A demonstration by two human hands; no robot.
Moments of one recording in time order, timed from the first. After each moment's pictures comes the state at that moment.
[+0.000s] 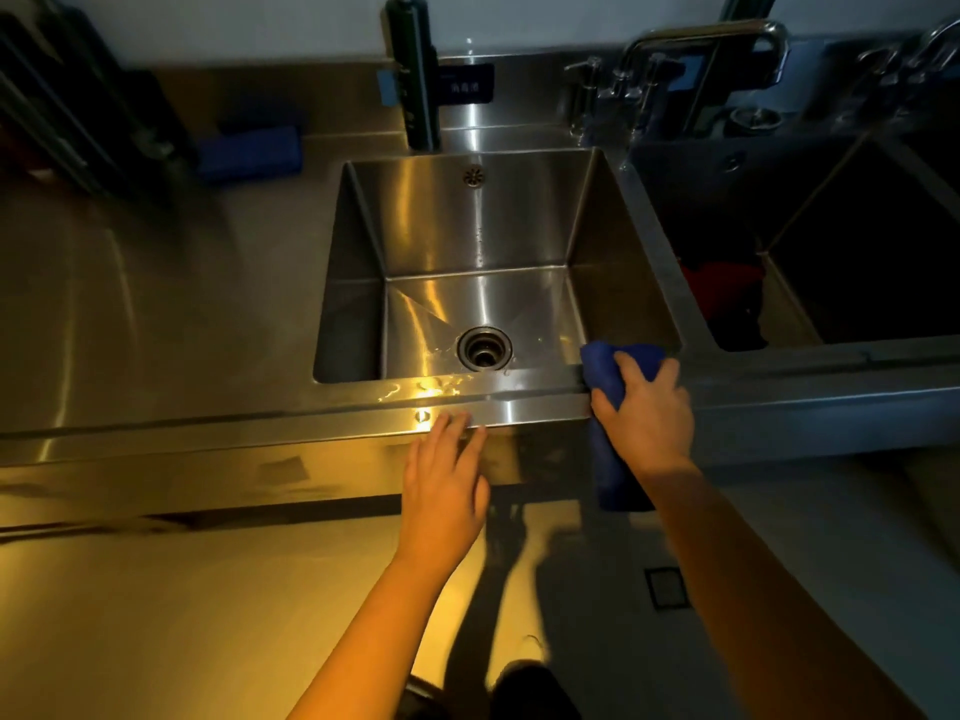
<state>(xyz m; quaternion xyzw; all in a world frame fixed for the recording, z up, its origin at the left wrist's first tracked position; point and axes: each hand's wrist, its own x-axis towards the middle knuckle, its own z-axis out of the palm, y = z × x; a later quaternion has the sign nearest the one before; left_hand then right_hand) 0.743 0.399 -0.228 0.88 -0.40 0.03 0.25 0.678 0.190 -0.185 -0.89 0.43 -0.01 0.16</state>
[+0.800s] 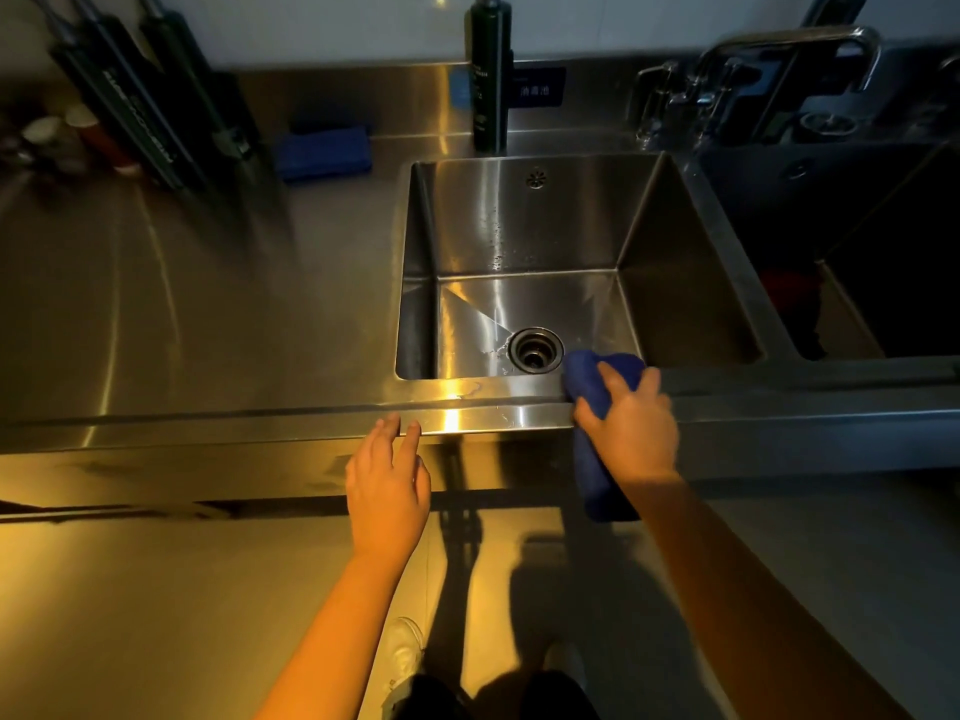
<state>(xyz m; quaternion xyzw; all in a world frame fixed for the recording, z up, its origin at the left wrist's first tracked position) 0.816 0.504 -0.234 0.94 -0.27 0.06 0.21 0.730 0.276 -0.180 -0.91 0.38 0.01 0.19</state>
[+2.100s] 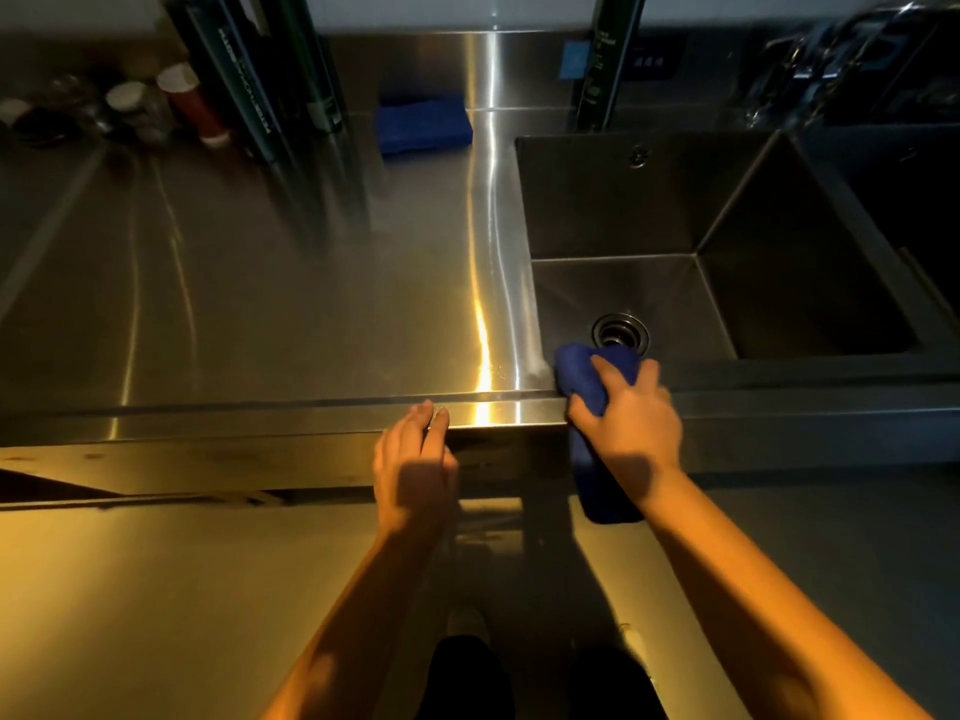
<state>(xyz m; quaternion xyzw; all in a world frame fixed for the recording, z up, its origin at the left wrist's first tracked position) 0.907 0.623 -0.240 0.93 -0.28 0.06 0.25 0.826 0.431 -0.177 -0.91 0.36 0.01 0.19</state>
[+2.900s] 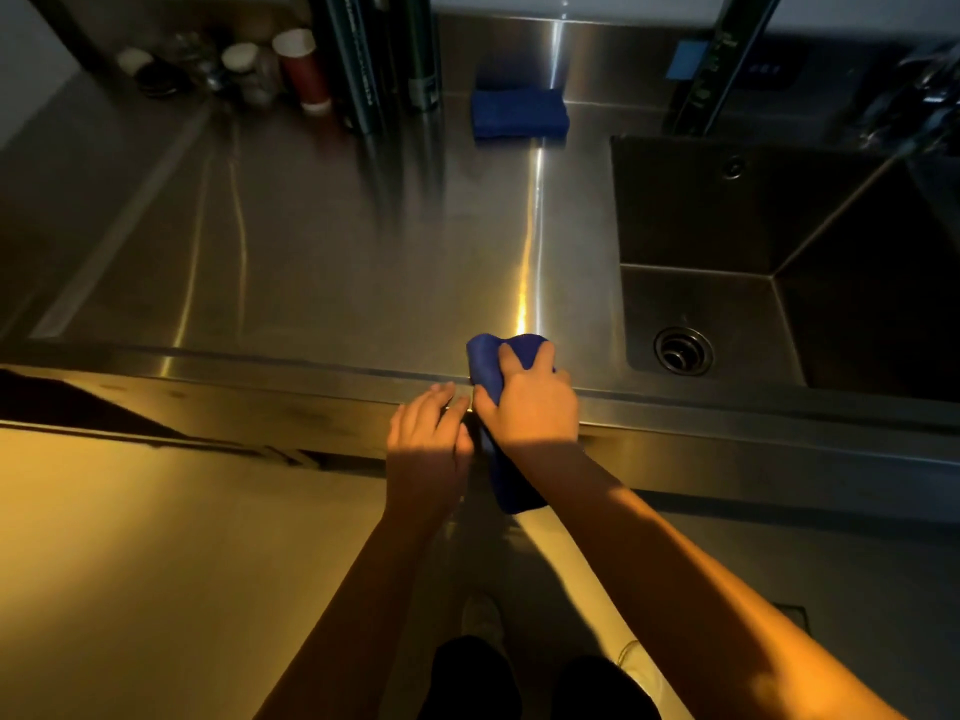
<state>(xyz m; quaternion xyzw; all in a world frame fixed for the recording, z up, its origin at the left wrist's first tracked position) 0.935 0.679 -0.239 0.92 -0.29 0.11 0.25 0.925 0.558 -0.186 -0.96 0.24 0.07 0.15</state>
